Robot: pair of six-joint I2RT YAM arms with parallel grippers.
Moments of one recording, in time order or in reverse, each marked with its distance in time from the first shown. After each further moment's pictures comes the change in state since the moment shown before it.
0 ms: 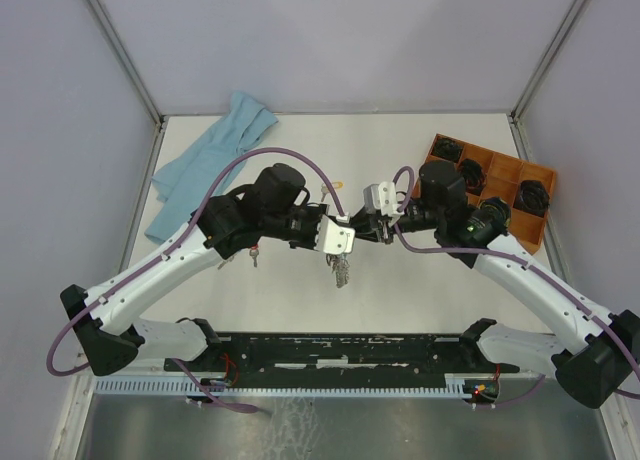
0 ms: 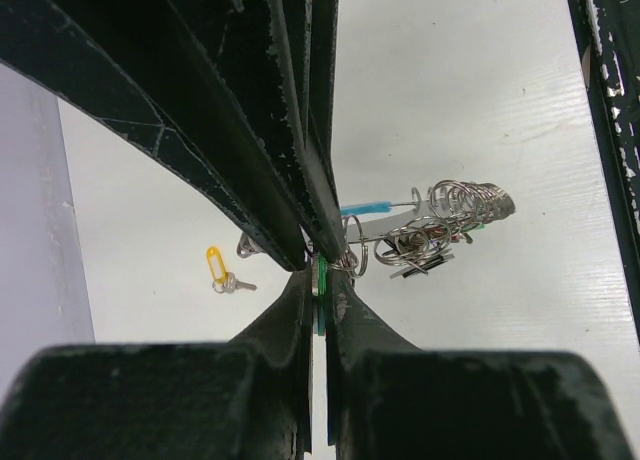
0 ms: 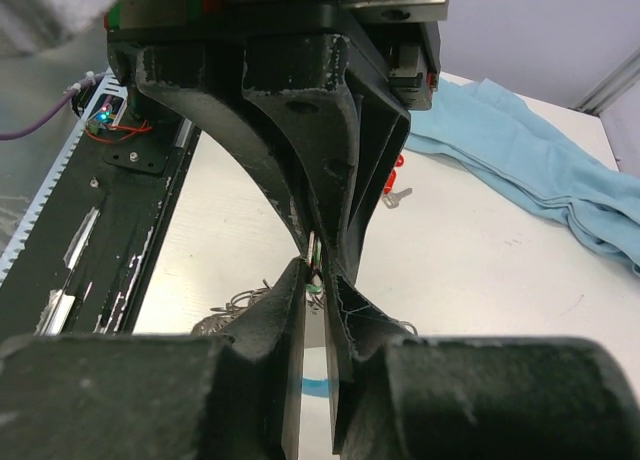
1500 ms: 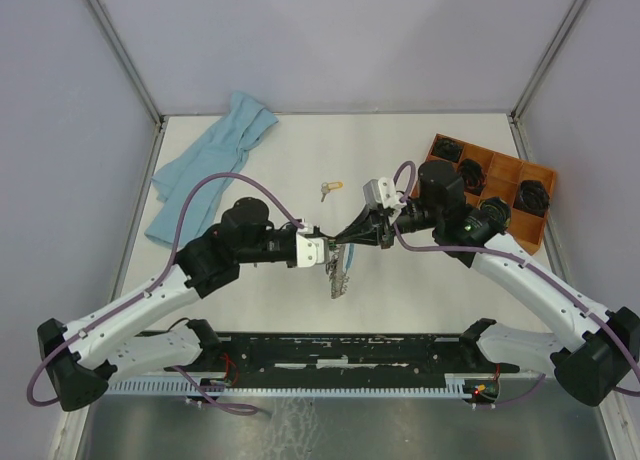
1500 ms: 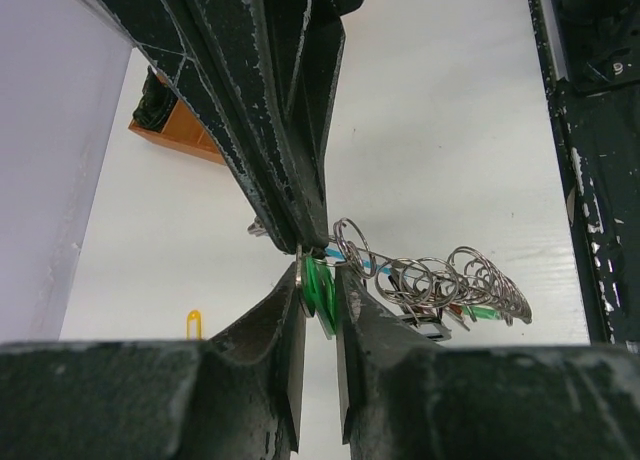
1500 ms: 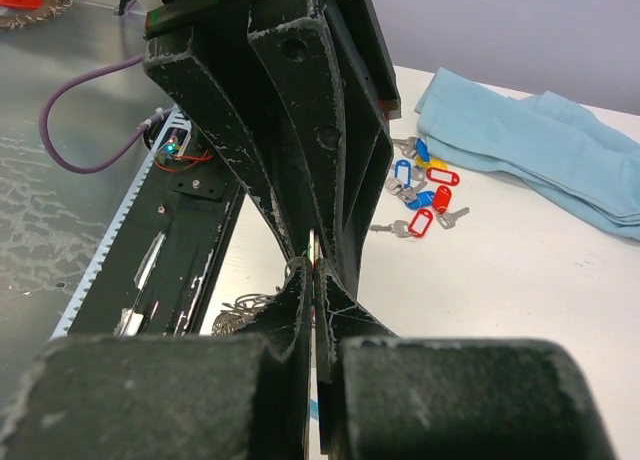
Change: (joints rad) left arm 0.013 -0.282 -0.437 0.519 0.091 -0.249; right arm -0.002 0.013 -0.005 0.043 -0.093 0.145
